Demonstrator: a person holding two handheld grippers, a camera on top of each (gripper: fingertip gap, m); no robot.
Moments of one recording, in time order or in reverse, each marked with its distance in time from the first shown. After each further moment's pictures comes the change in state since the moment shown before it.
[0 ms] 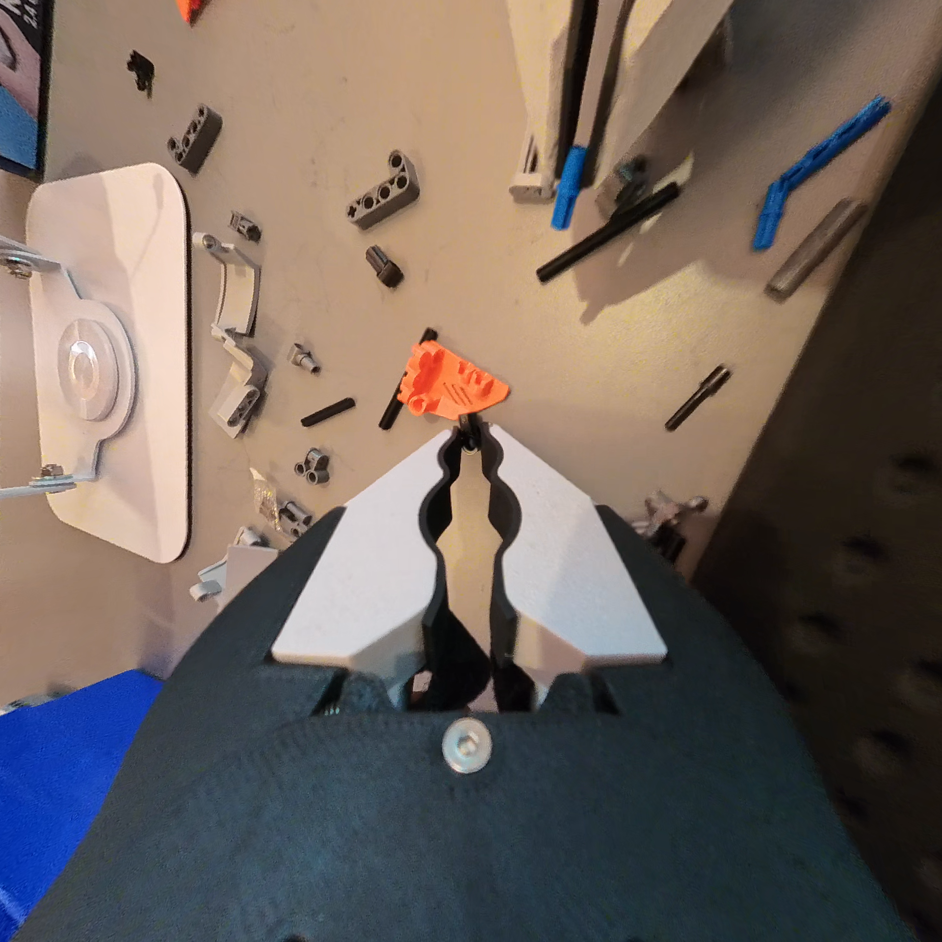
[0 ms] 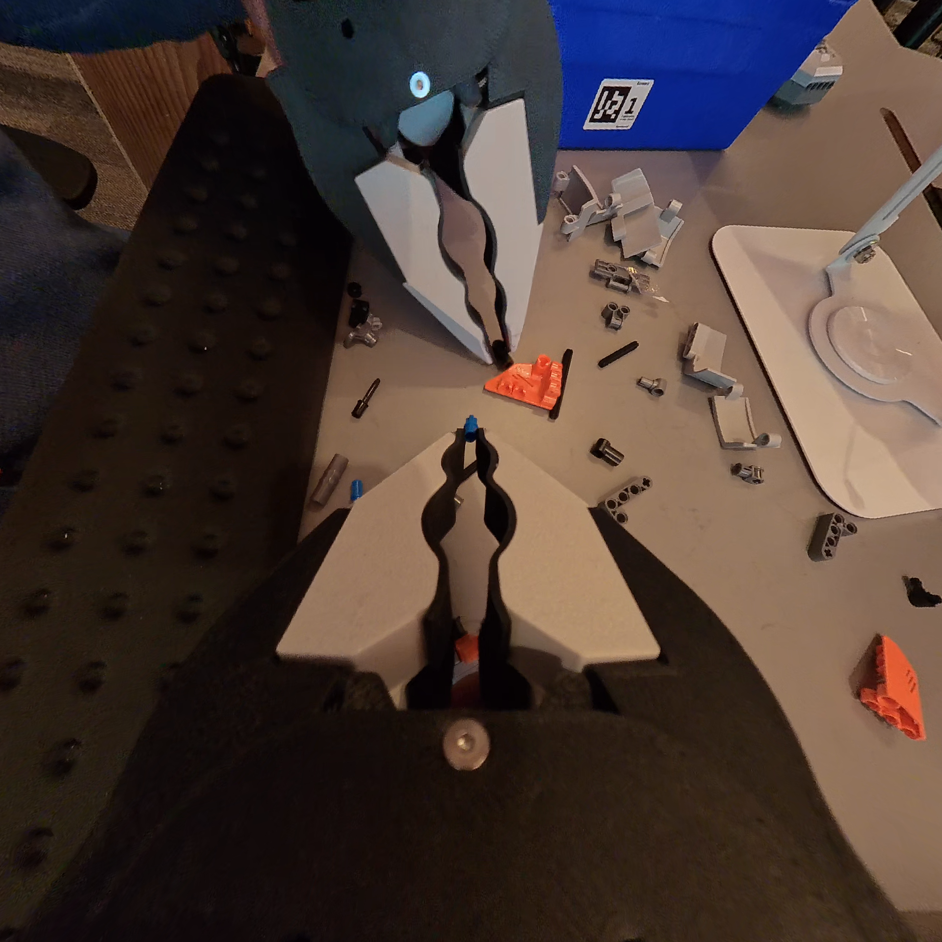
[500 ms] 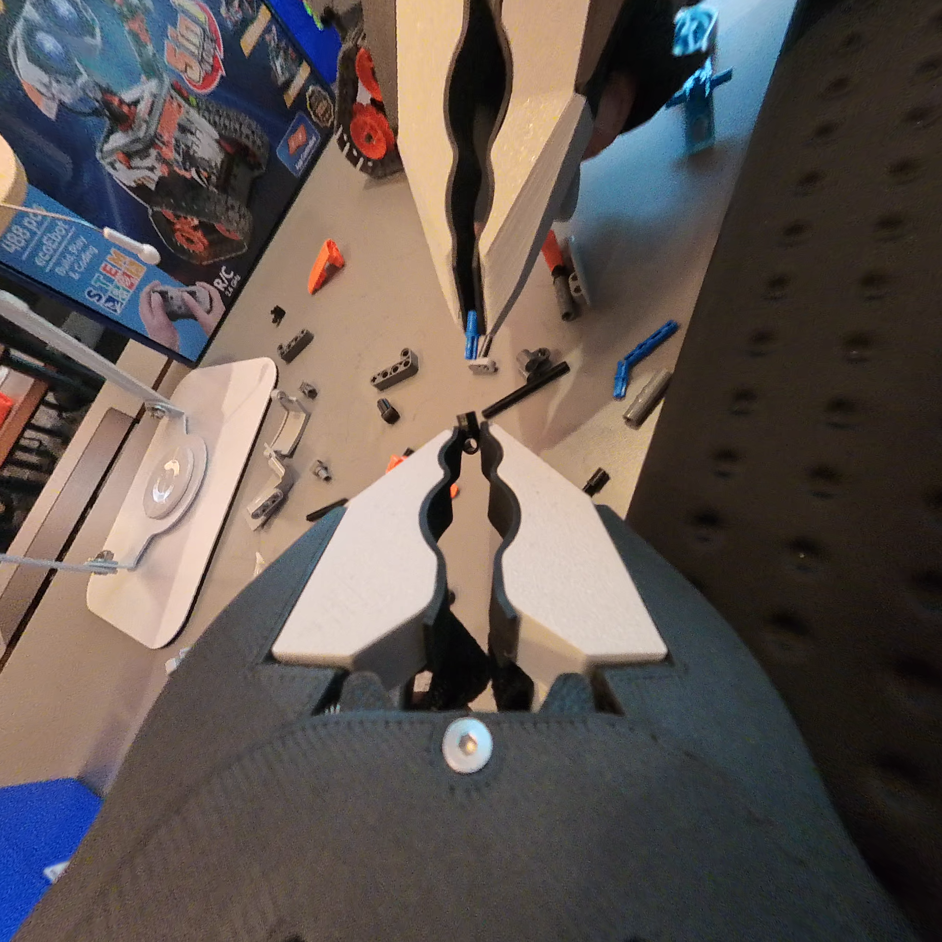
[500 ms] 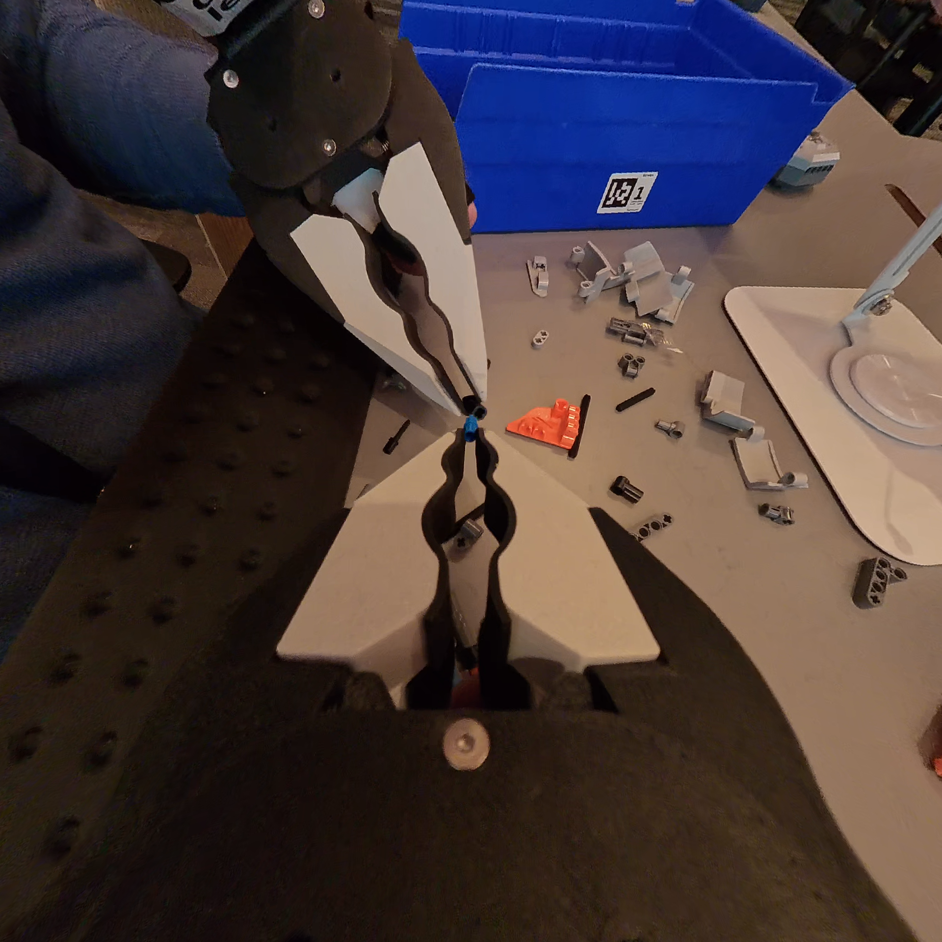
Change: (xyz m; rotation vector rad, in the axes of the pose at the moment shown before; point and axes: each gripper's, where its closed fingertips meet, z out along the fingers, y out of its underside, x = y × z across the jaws) left arm 0.023 -0.047 -0.032 0.456 -0.128 -0.019; right arm -0.007 -0.015 -0.008 0.159 -0.077 0.037
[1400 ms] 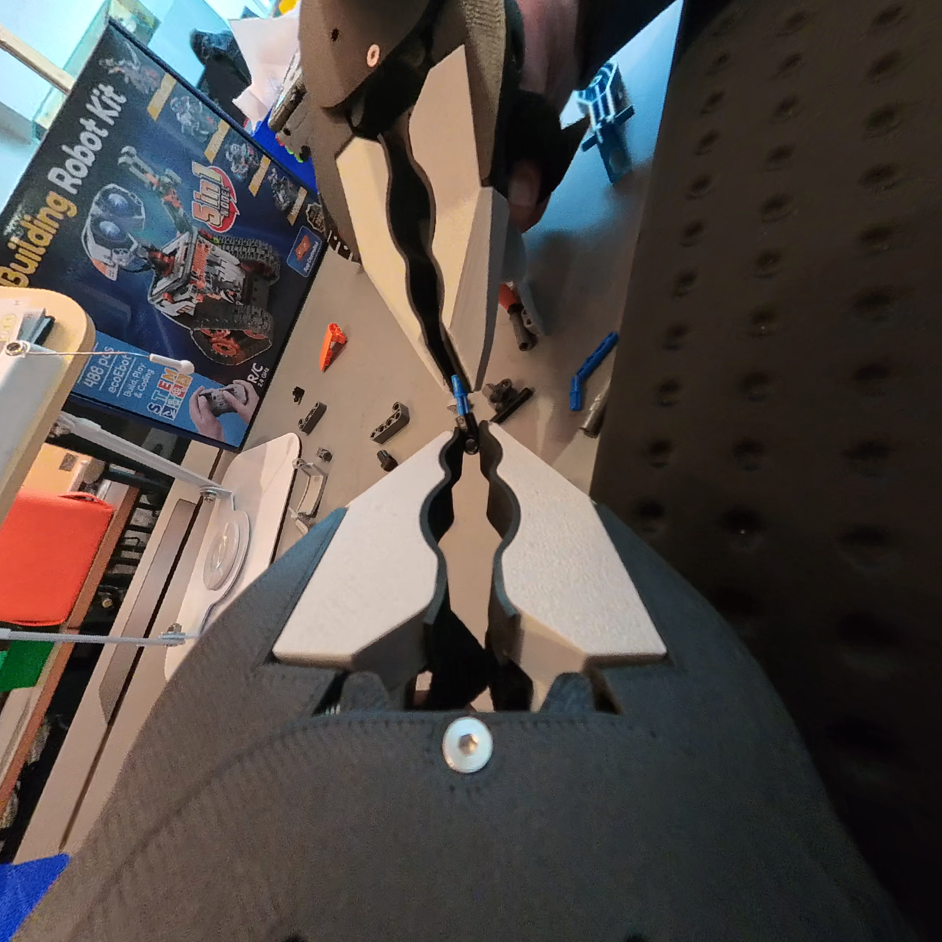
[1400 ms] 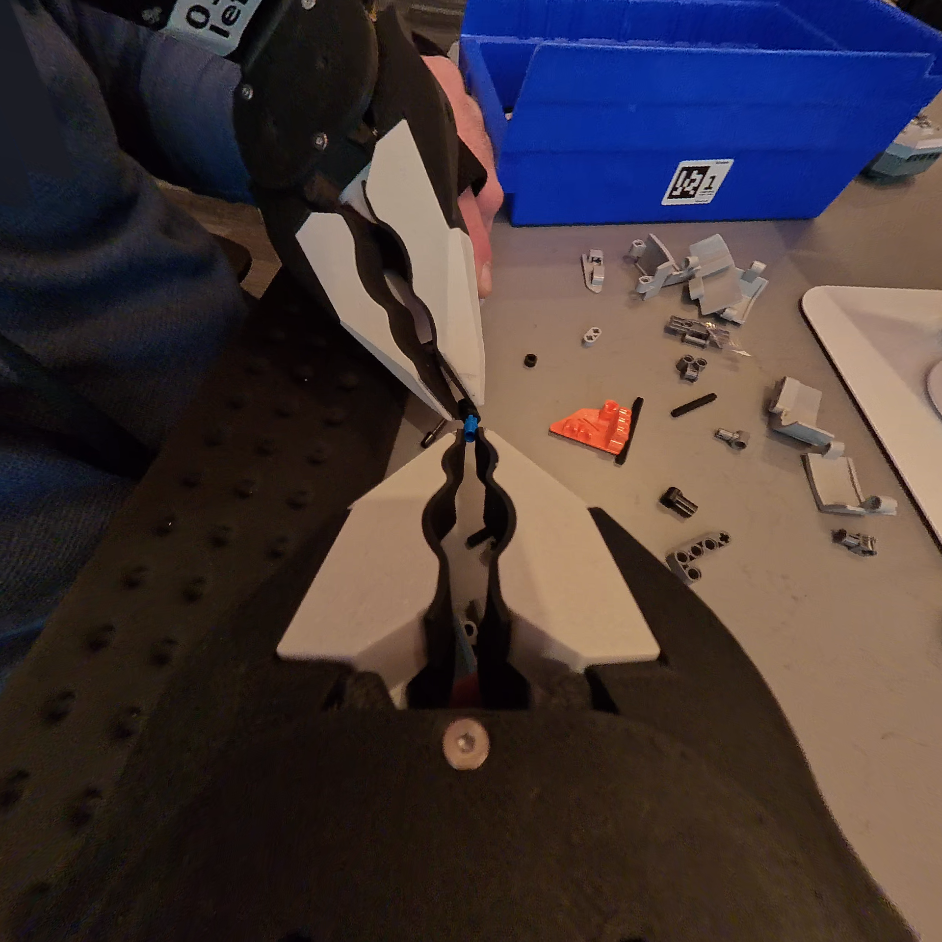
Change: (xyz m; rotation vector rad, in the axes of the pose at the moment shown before) left arm 0.018 -0.015 -0.007 0.101 -0.023 0.206; right arm -0.016 0.006 0.007 0.001 -0.111 0.003
